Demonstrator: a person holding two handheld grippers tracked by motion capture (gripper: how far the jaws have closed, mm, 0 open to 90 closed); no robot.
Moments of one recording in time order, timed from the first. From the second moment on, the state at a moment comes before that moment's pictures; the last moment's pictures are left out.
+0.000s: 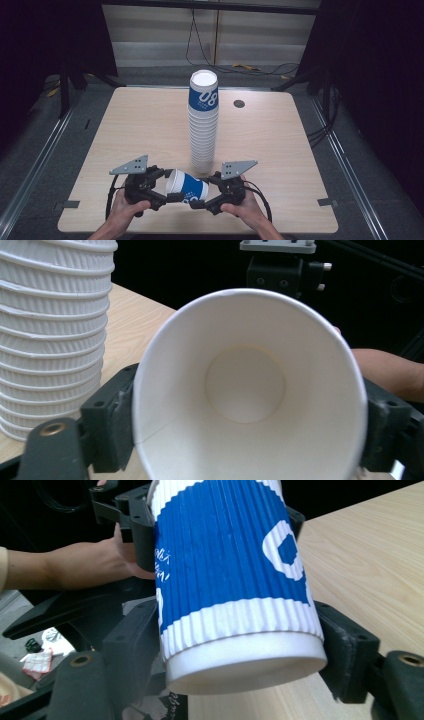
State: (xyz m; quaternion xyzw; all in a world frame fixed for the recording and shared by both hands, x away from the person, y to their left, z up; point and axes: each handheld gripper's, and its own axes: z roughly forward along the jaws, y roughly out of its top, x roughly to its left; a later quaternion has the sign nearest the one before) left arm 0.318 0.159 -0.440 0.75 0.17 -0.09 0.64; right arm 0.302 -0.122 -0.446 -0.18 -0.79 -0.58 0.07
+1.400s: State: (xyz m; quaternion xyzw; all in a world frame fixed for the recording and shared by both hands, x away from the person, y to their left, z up) left arm 0.336 0.191 -0.416 0.79 0.23 0.01 0.57; right arm 0.302 -0.158 -0.447 -0.29 -0.80 -0.52 -0.06
